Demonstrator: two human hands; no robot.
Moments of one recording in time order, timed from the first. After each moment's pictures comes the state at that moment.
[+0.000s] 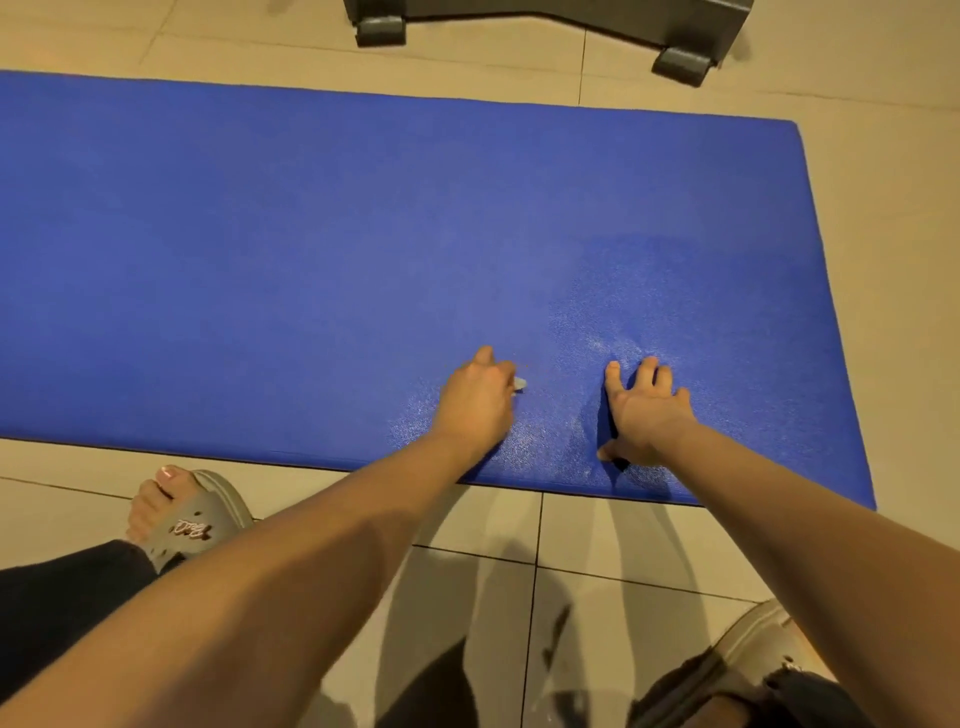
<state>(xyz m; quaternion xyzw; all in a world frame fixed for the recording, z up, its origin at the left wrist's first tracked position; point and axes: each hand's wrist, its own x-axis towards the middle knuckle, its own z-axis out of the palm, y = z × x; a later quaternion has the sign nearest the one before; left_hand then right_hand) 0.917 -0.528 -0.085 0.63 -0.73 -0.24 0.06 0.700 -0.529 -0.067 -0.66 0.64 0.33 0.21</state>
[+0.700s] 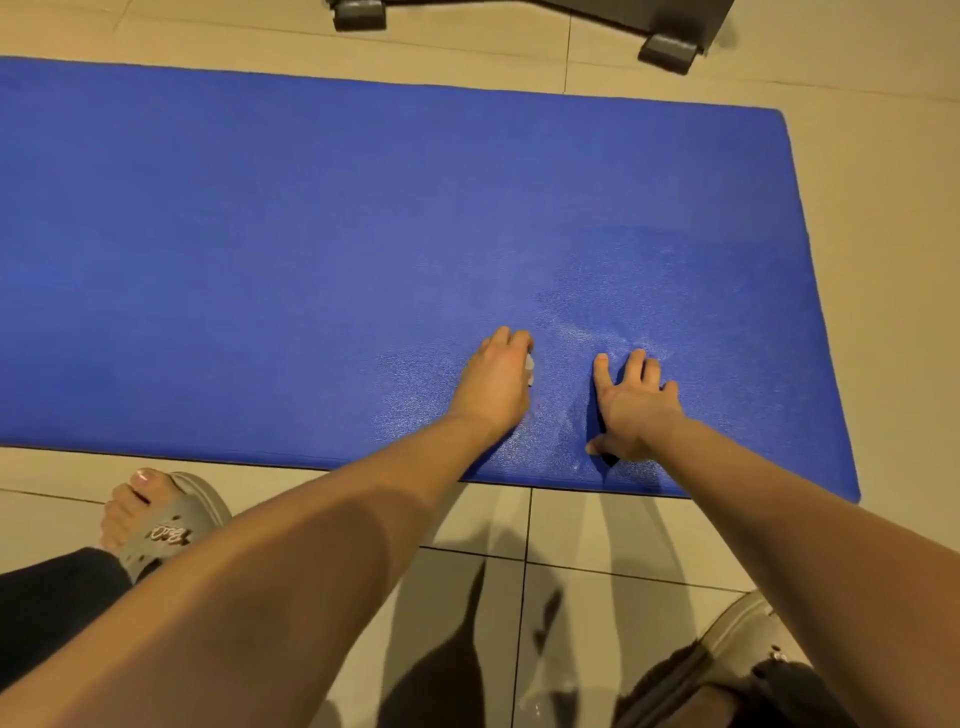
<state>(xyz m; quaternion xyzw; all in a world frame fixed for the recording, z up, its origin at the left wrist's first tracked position) 0.886 -0.545 -0.092 0.60 -0.74 -0.27 0.13 0.699 -0.528 -0.066 -0.66 0.64 0.32 0.22</state>
